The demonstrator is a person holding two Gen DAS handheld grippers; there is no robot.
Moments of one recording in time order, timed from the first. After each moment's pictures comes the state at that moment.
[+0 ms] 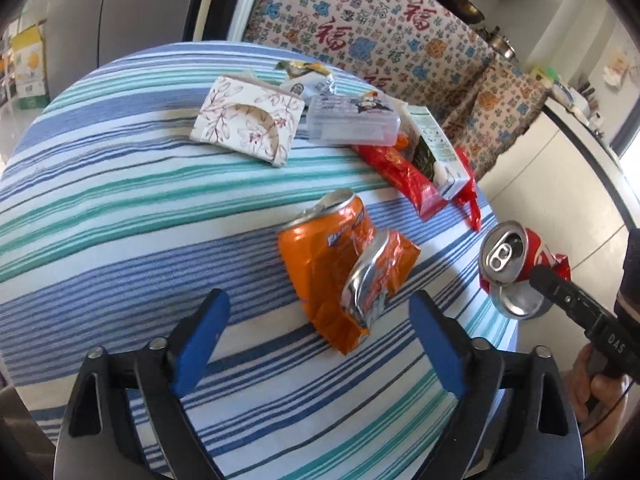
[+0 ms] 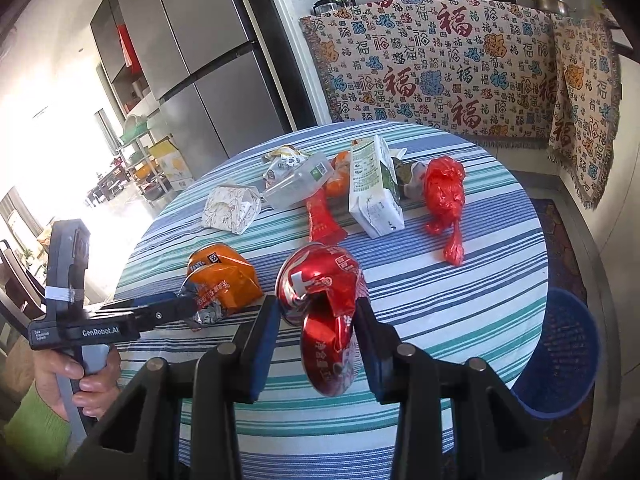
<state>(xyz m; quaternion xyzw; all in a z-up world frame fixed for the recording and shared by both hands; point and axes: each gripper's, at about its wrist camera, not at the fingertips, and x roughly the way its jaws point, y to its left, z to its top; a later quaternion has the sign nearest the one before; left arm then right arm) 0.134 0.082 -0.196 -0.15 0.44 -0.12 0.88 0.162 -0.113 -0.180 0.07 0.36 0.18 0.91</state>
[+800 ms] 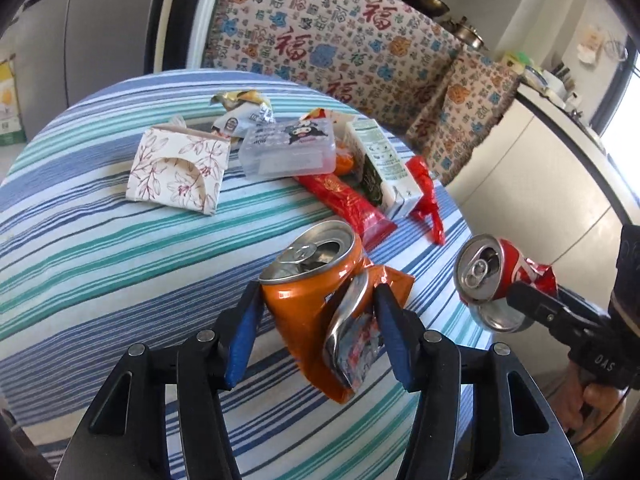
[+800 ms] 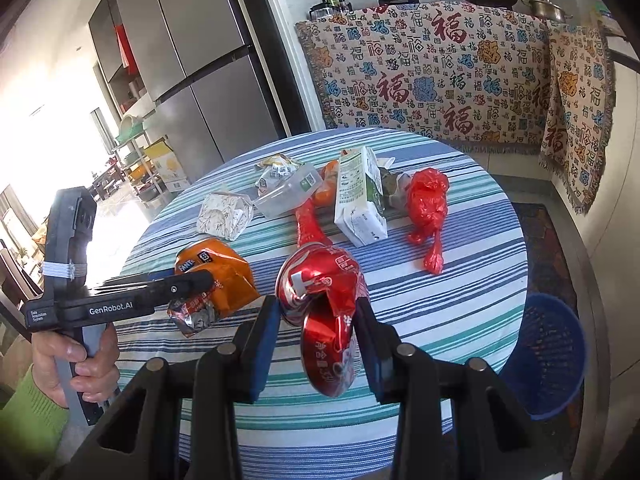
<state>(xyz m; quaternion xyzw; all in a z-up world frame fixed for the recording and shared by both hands) 0.150 0.043 -0.165 -0.12 0.42 -0.16 0.89 0.161 -0.127 -0.161 0.07 0.36 0.17 0.92</state>
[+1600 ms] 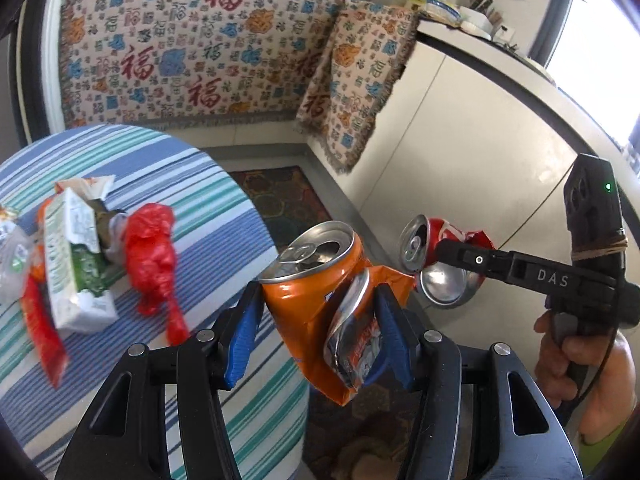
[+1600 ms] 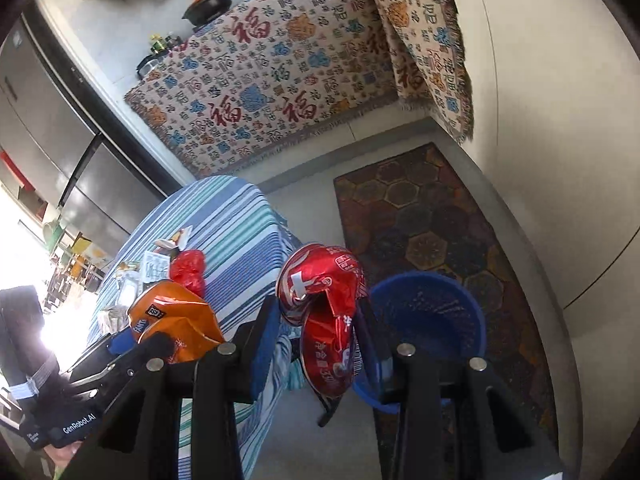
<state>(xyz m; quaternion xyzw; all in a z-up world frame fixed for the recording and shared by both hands) 0.226 -0.231 -0.130 -0.04 0.42 -0.28 0.86 0.215 -0.388 -0.161 0.23 0.41 -0.01 0.88</state>
